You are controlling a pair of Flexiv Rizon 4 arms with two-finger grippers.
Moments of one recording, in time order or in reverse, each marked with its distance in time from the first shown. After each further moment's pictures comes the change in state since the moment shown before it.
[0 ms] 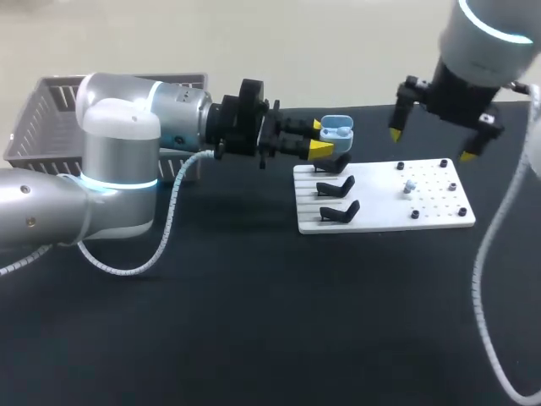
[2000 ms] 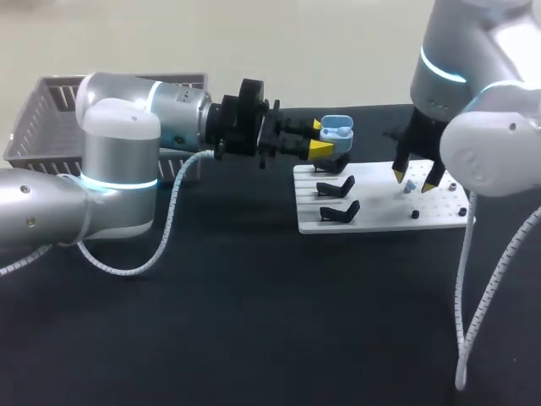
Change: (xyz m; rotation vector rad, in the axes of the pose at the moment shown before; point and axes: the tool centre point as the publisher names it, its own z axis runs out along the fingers) left arm 0.000 0.000 0.000 0.000 0.000 0.000; right arm -0.016 -0.014 0.135 0.129 0.144 0.162
